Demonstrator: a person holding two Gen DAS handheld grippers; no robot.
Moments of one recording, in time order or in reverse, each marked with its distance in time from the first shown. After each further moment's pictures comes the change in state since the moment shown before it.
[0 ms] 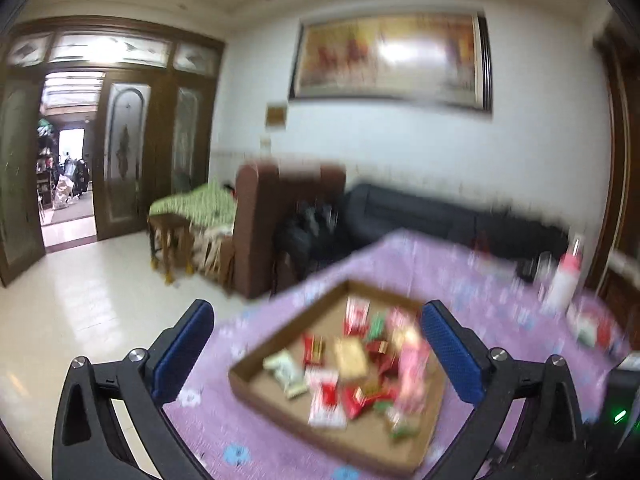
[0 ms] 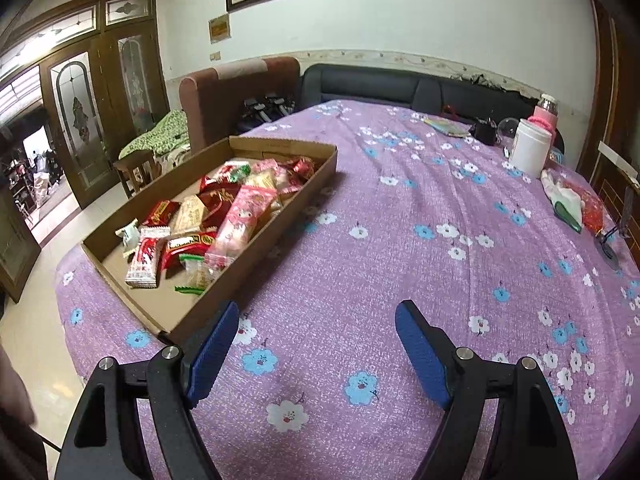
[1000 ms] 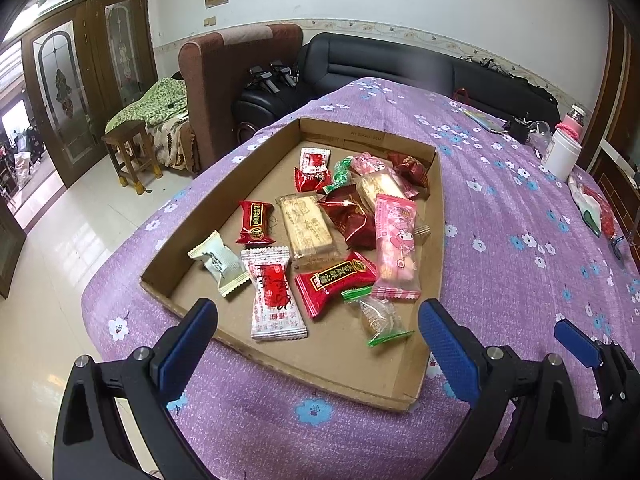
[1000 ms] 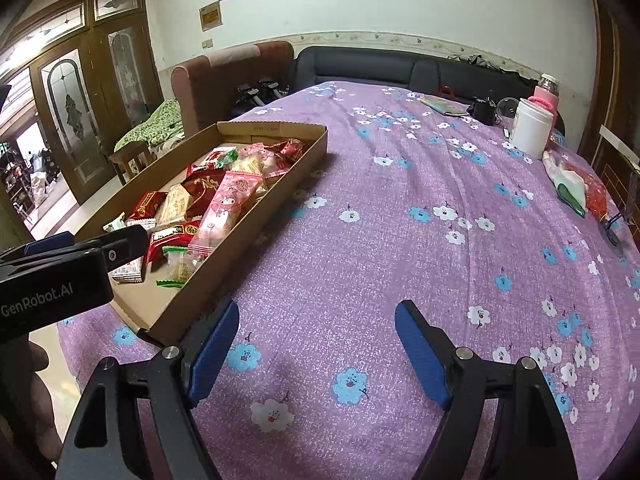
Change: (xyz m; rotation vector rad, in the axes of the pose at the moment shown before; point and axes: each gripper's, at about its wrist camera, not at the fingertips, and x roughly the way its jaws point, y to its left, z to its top) left arm 0.094 -0.042 -0.051 0.193 0.597 -0.068; right arm 0.017 -0.013 0.001 0.026 0.079 0.000
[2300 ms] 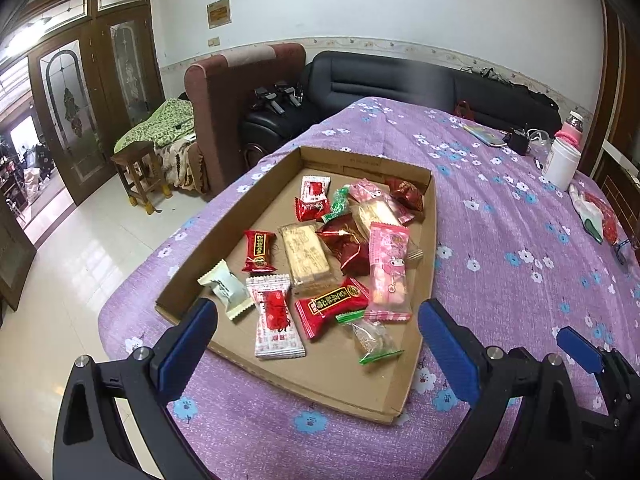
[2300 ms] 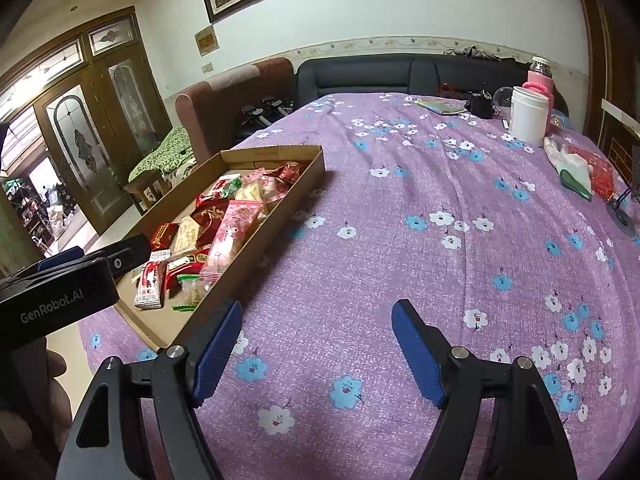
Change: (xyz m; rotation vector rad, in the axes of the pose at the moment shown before) left arm -0.019 -0.013 0.010 0.023 -0.065 0.040; right arm -0.011 -0.024 0.004 0.092 -0.047 0.089
